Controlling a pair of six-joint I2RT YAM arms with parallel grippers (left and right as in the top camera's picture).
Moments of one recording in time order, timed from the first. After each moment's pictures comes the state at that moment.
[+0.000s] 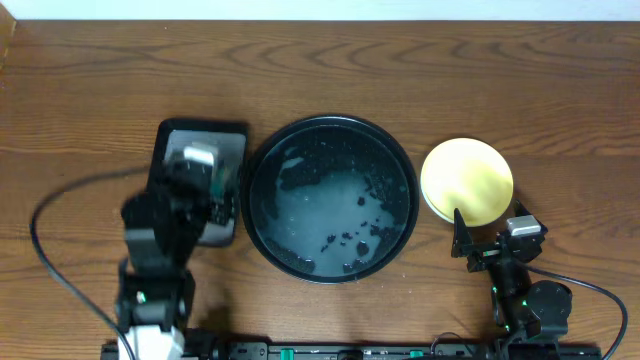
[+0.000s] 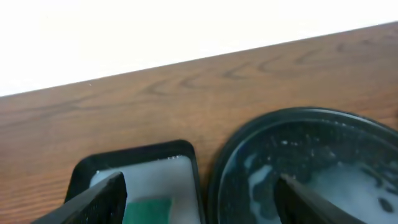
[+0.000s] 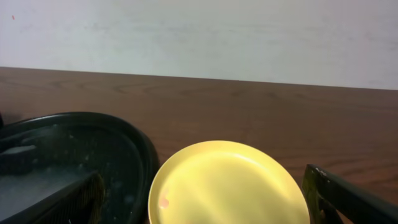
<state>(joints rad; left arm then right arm) 0.02 0.72 0.49 -0.12 0.24 0.15 0.02 0.04 0.01 -0.06 -0.16 -0.01</state>
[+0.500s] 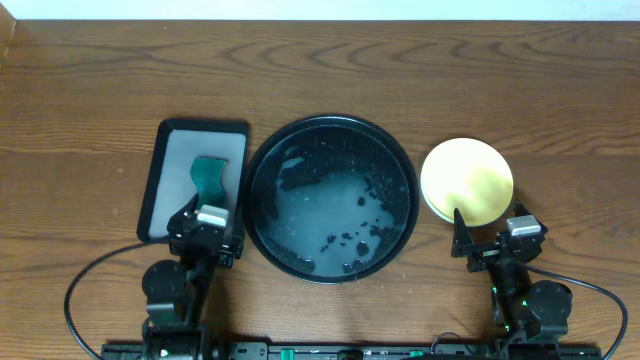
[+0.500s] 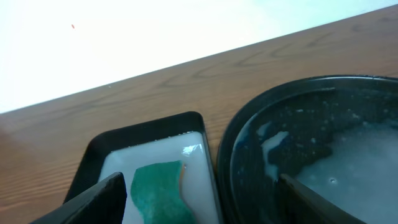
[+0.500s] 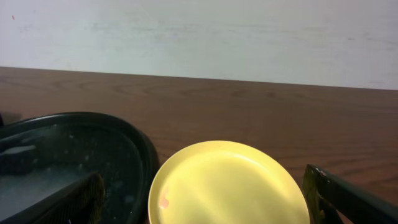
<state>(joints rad) 0.02 0.23 0.08 -0.06 0.19 0.24 0.02 0.04 0.01 -0.06 -0.16 -0.01</state>
